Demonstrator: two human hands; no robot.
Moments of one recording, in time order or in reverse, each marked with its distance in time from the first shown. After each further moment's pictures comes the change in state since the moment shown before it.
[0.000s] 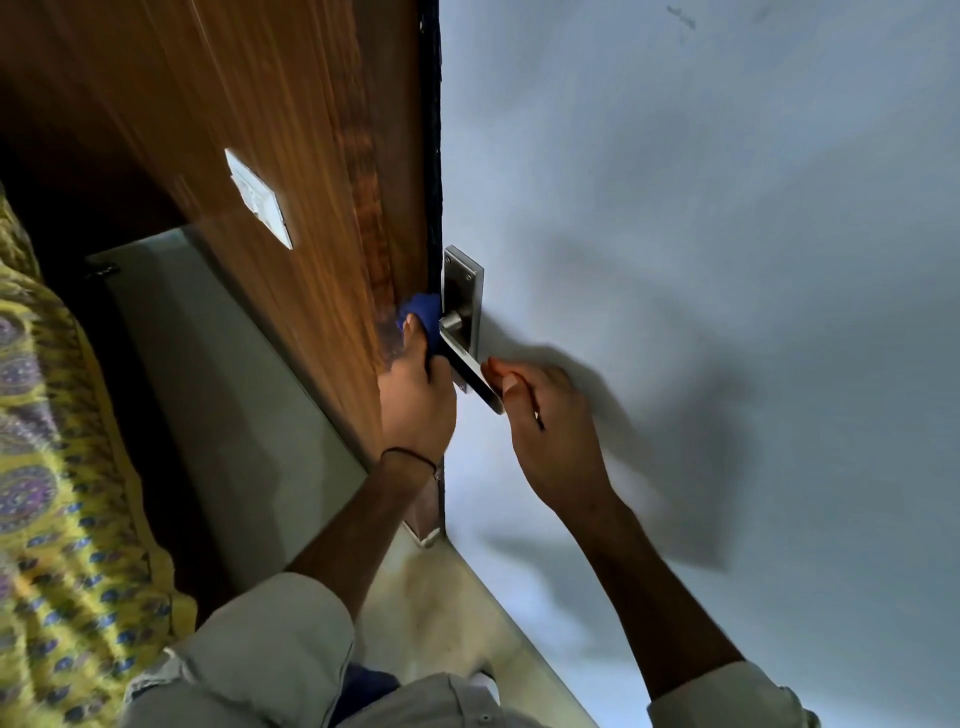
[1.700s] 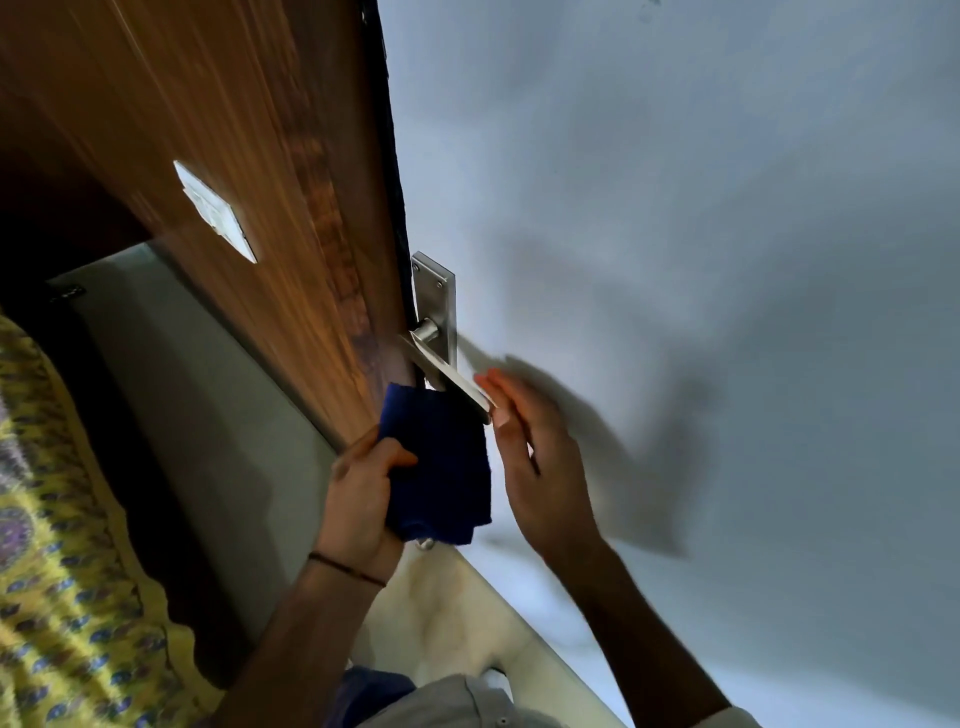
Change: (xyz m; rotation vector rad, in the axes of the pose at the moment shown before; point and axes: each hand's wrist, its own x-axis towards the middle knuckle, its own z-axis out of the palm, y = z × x) left_hand -0.047 -0.004 -0.035 -0.802 -0.172 -0.664; right_hand -0.025 0.006 0.009 0.268 0.085 0.020
